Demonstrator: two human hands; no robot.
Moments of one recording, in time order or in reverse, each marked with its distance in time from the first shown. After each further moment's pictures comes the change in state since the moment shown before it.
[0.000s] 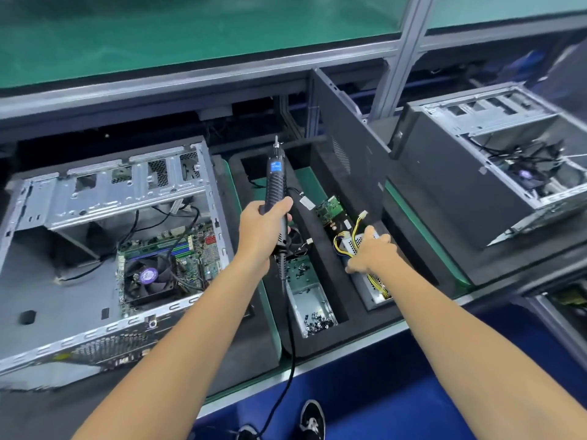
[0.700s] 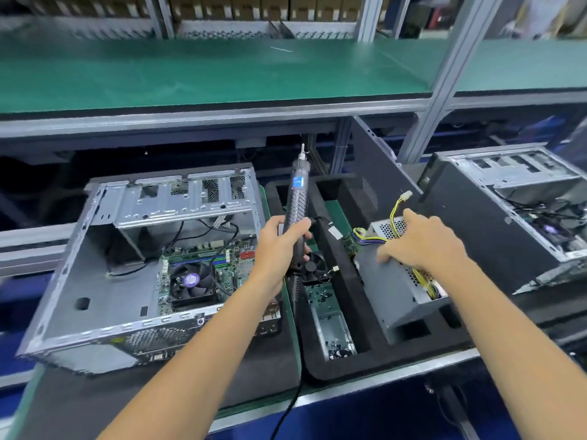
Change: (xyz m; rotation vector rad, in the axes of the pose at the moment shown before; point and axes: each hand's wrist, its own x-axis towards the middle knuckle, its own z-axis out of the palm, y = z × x) left_hand -0.021 0.014 -0.045 -0.130 -0.095 0.156; right_hand -0.120 -0.021 -0.112 0.070 0.321 -0.175
